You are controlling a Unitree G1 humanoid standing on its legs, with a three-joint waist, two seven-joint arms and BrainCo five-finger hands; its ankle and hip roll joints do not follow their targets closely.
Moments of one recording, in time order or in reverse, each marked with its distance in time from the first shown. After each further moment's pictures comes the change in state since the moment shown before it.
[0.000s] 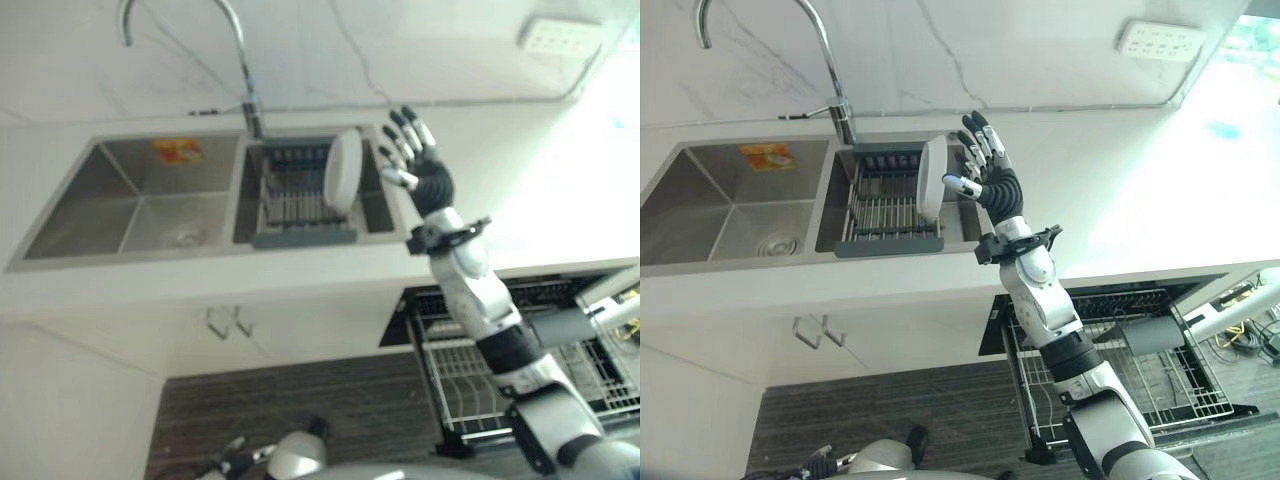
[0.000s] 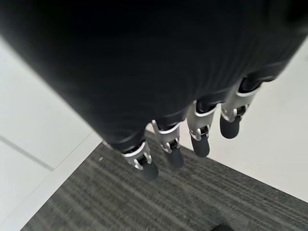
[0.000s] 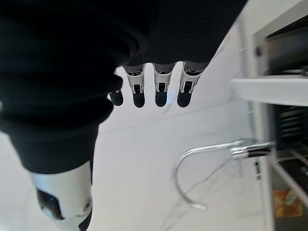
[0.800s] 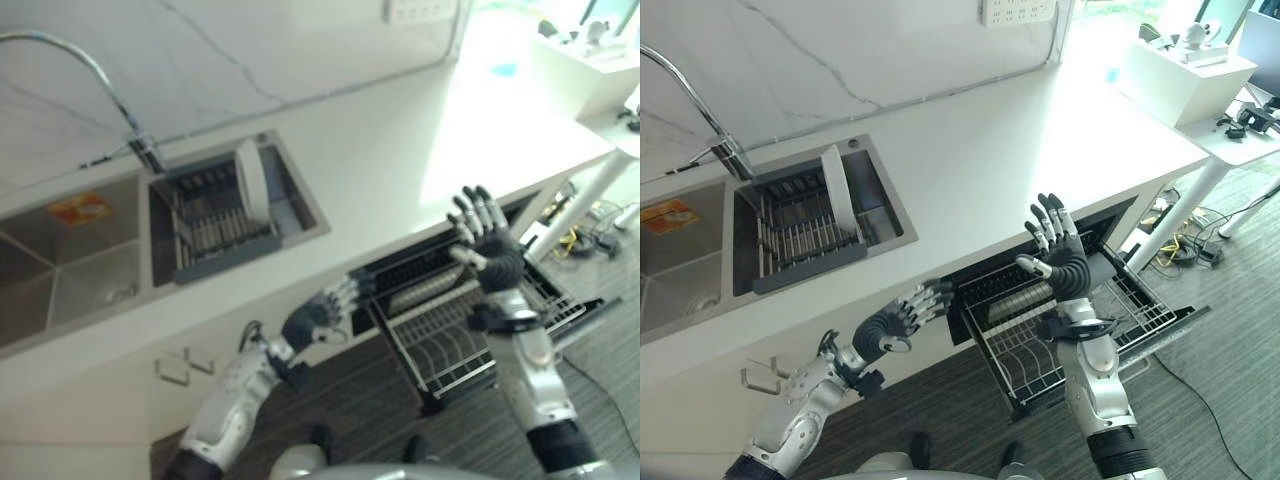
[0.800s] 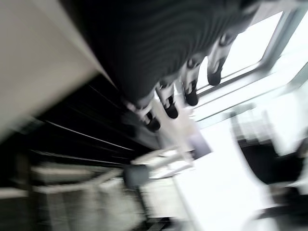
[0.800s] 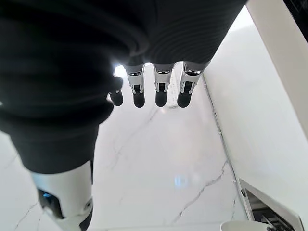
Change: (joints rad) left arm -0.021 0.172 -0.116 -1.011 -0.557 -0.119 -0.562; right arm 0.568 -0.131 -0.185 -0.203 0.006 -0.233 0.208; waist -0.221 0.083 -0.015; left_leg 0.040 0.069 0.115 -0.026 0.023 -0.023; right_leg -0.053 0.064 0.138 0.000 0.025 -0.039
